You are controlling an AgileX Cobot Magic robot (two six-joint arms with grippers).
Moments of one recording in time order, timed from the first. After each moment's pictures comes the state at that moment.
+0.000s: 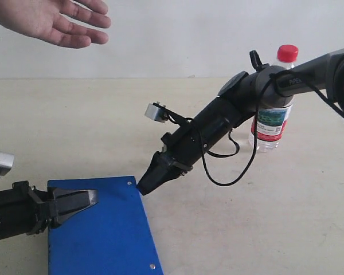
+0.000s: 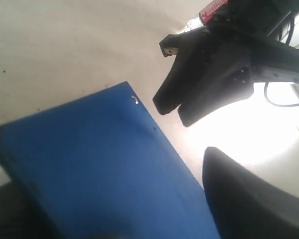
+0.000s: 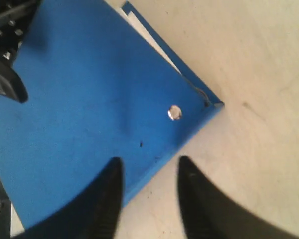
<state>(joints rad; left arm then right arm) 0.17 1.97 -0.28 1.00 -1.20 -0.75 0.42 2.35 -1.56 1.07 1.22 -1.23</state>
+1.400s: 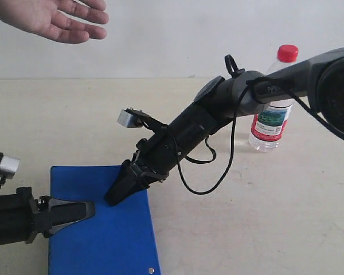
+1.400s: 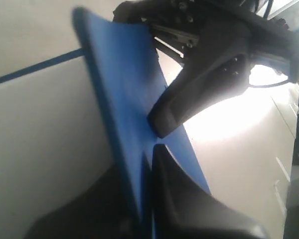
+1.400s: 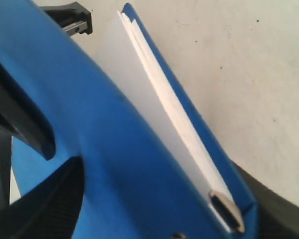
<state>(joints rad) 0.18 1.96 -0.31 1.17 -1.18 -0.83 0.55 2.34 -1.56 1.13 1.13 -1.21</state>
